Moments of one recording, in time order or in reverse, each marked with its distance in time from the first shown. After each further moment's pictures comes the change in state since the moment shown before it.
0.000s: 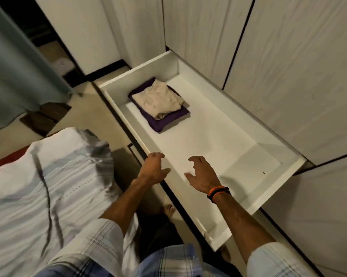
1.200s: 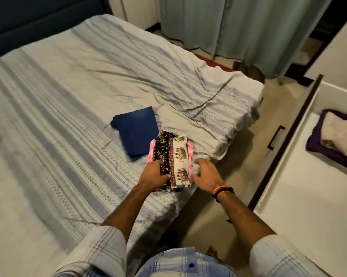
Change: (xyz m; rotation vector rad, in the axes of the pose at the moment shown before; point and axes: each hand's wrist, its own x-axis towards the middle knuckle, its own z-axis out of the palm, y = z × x) left_hand -0.464 -0.032 0.199 -0.646 0.638 -1.058; right_hand -0.261 -0.046 0.126 -0.465 -0.747 -0.968
